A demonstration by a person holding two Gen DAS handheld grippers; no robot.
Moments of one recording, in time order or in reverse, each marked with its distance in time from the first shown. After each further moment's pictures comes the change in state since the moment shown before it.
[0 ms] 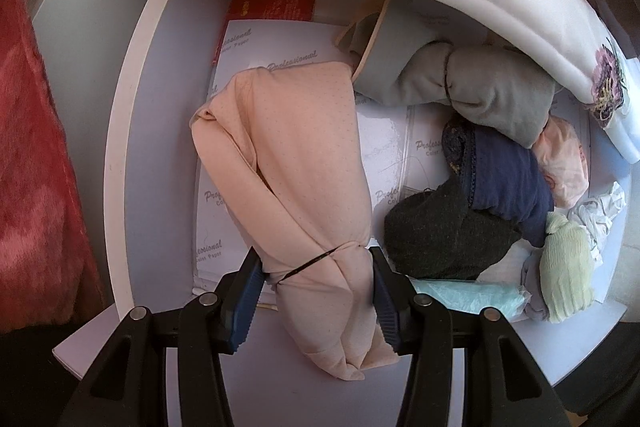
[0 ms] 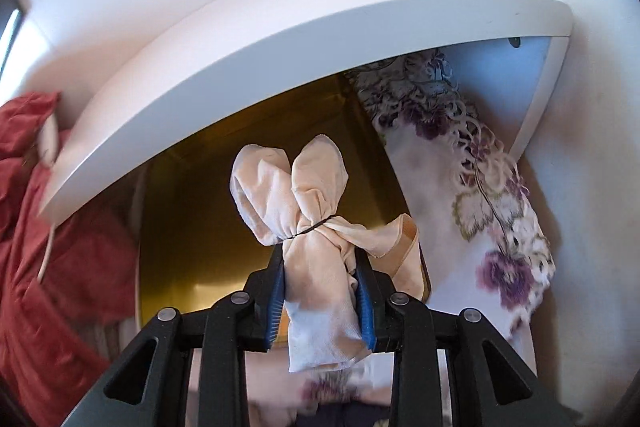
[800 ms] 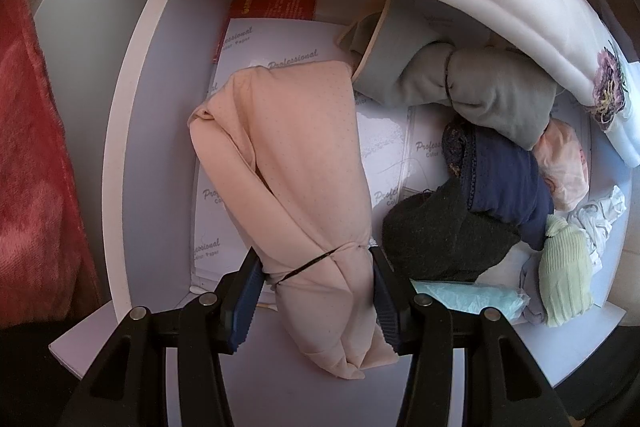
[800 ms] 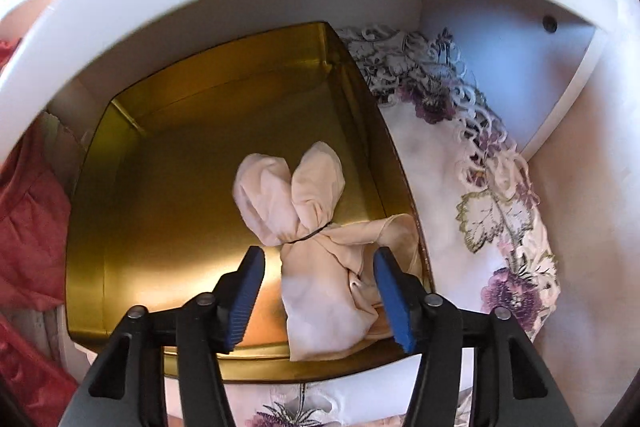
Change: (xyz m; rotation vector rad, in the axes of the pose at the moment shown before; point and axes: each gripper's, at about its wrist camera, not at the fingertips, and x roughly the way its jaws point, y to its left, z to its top) left arm 0.004 -0.003 0.001 -0.008 0.000 0.003; right arm 0.058 -0.006 -0.006 -0.123 0.041 -0.122
